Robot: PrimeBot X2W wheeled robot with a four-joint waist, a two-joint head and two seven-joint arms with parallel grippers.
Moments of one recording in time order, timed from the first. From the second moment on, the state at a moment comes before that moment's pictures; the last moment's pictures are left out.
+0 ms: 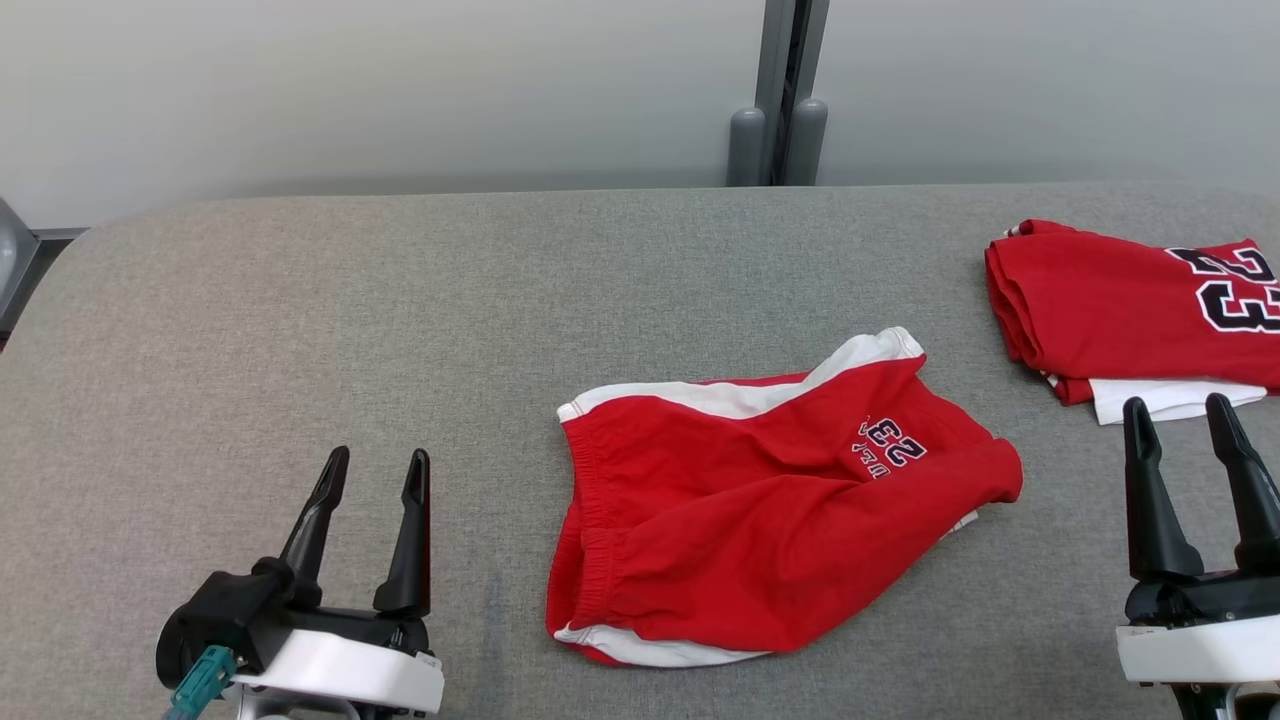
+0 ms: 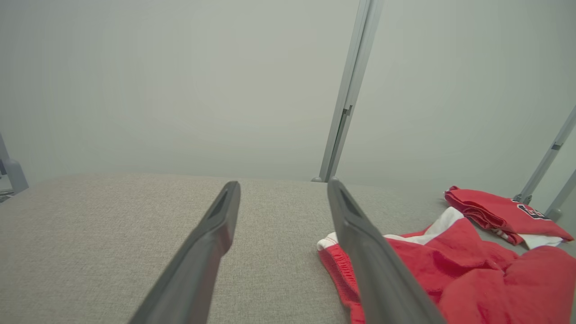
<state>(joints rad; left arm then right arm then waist) -0.02 0.05 -0.08 0.13 -0.26 -0.09 -0.26 0.01 -0.20 -0.01 -0.06 0.42 0.13 -0.26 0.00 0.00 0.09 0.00</state>
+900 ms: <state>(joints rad) -0.05 0.24 -0.51 0.17 -0.44 -0.13 -0.08 0.01 -0.26 0.06 0.12 0.47 0.13 -0.26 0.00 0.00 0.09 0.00</state>
